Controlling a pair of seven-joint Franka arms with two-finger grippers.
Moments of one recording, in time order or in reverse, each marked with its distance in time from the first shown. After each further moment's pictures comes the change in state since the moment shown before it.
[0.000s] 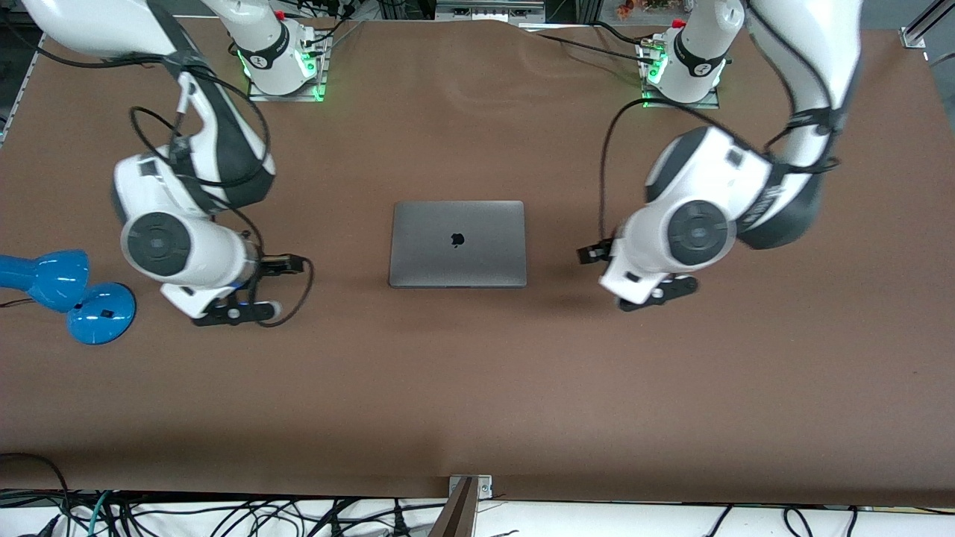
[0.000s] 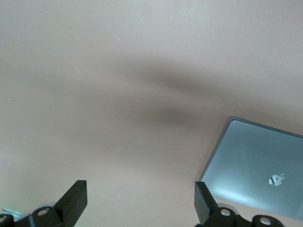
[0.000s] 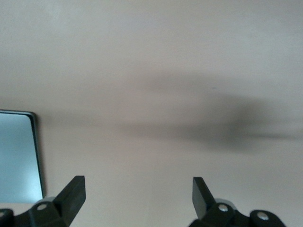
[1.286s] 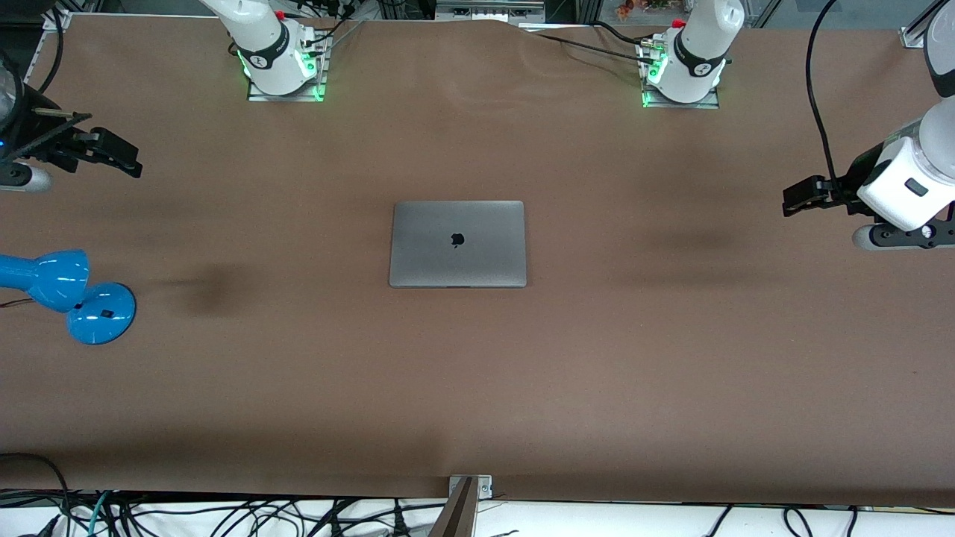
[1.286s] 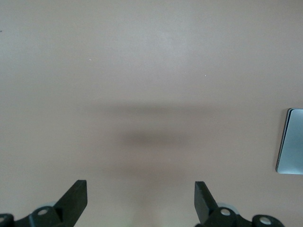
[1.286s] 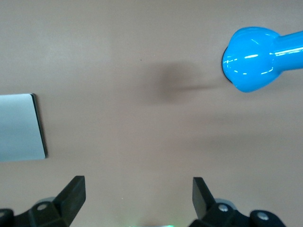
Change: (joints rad) left arm -0.064 -0.372 0.468 -0.131 -0.043 -0.078 0.608; right arm 0.148 -0.566 -0.488 -0.229 0.249 -0.128 -0.239
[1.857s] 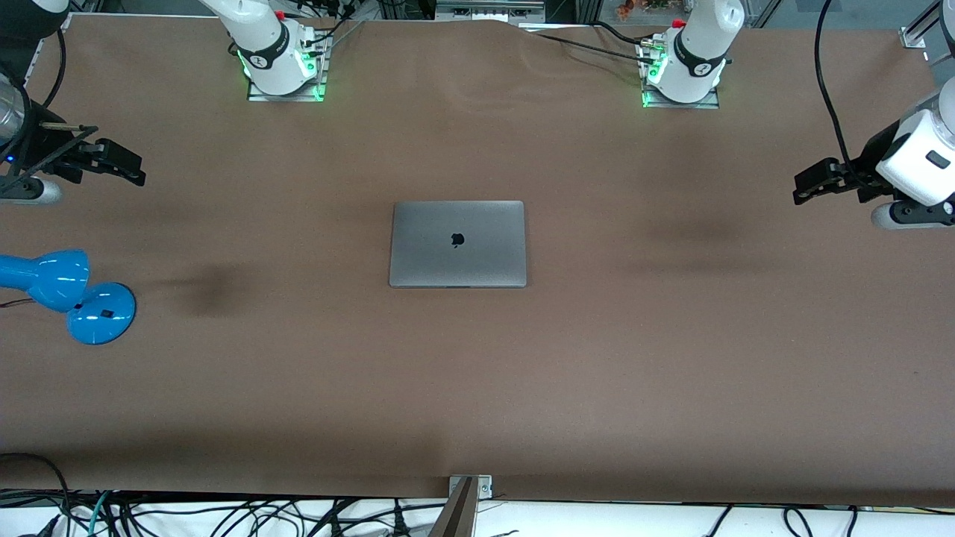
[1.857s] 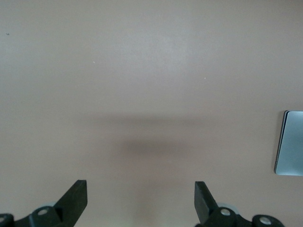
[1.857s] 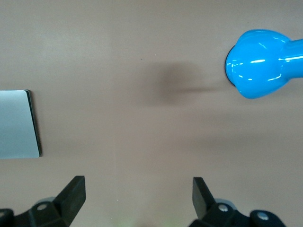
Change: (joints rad) left arm 0.008 -0.104 -0.001 -0.112 0.000 0.056 0.002; right arm 0.018 0.023 -0.020 -0.013 0.000 0.028 -0.021
